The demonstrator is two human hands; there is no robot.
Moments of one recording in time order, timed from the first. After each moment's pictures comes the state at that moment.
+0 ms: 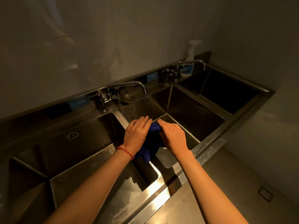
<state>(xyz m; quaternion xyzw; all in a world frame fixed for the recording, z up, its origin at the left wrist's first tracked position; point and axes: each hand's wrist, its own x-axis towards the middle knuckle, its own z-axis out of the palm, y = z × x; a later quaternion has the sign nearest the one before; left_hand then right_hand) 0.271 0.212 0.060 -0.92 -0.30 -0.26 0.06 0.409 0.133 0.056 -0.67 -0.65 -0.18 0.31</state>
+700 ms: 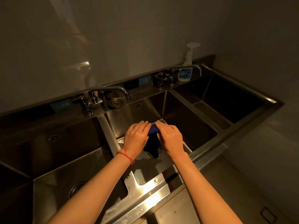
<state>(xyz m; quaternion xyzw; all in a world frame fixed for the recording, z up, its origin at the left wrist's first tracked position) 0.385 0.206 0.049 -0.90 -0.34 -0.25 0.04 0.522 0.150 0.046 -0.65 -0.66 -0.15 0.34</state>
